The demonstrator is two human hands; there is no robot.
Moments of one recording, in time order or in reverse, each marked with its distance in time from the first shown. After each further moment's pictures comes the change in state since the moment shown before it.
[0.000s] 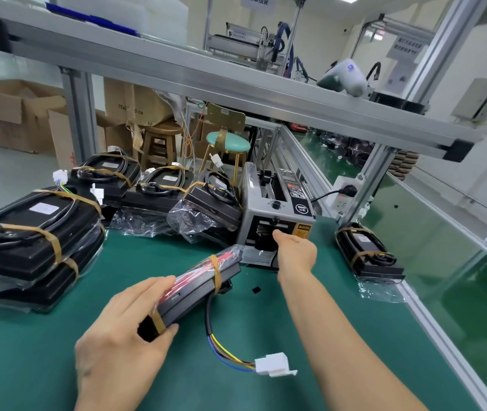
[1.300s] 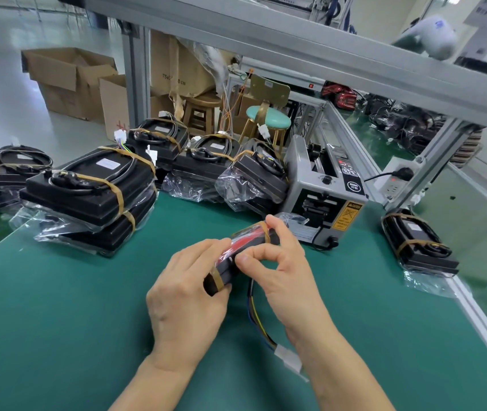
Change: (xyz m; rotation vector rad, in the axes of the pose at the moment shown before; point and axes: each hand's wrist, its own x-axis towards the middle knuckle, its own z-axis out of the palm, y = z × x) left_hand -0.008 0.020 0.002 0.038 0.104 -0.033; right_hand -0.145 0.014 -0.032 -0.436 -0.750 -0.411
